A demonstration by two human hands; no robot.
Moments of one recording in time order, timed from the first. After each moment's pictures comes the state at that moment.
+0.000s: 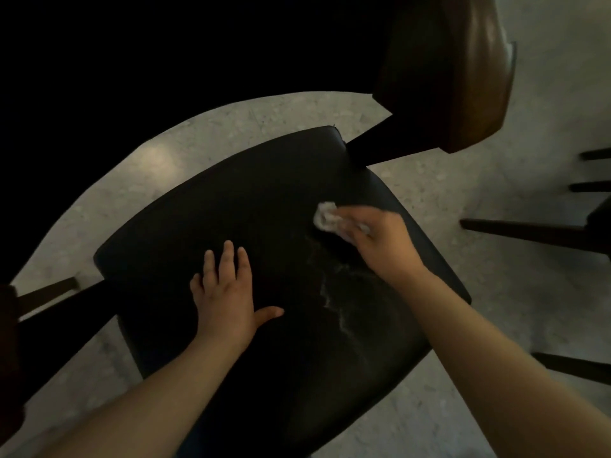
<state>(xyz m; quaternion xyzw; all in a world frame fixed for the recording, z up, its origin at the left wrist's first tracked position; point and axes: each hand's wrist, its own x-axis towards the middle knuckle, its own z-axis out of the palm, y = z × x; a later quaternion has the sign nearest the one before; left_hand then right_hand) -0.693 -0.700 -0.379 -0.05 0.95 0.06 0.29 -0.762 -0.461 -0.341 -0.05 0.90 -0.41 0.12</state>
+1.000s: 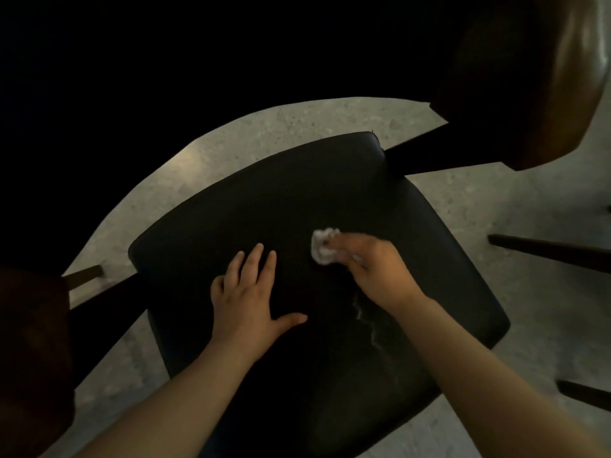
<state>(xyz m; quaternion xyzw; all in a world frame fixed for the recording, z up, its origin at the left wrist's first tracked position) -0.689 -0.725 -0.380 -0.02 0.96 0.11 0.26 -0.754 -0.503 -0.359 -0.16 0.89 -0.37 0.21</state>
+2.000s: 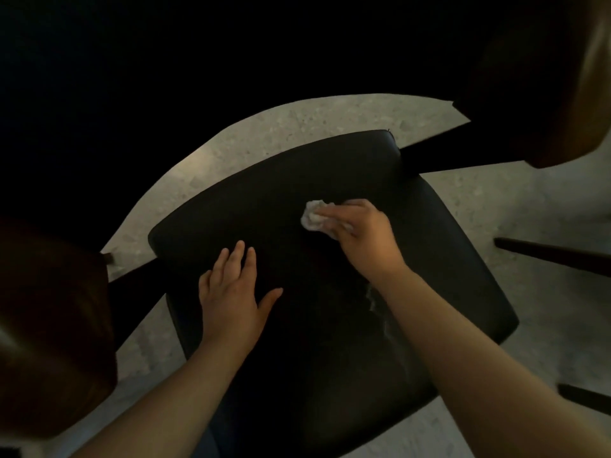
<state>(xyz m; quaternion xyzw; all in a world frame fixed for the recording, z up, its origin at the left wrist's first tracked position) -0.670 -0.752 -0.373 -0.11 0.97 0.14 0.19 -0.772 -0.551 -0.348 -0.11 0.90 -0.39 0.16</state>
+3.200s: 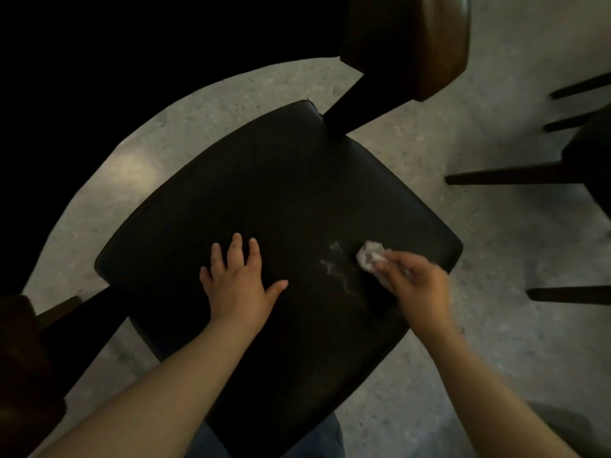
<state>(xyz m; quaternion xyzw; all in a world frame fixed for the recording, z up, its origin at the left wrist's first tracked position) -0.691 -0.695 -0.355 0.00 0.94 0.06 0.33 -0.626 -0.448 -0.344 0.19 0.88 -0.44 0.05</state>
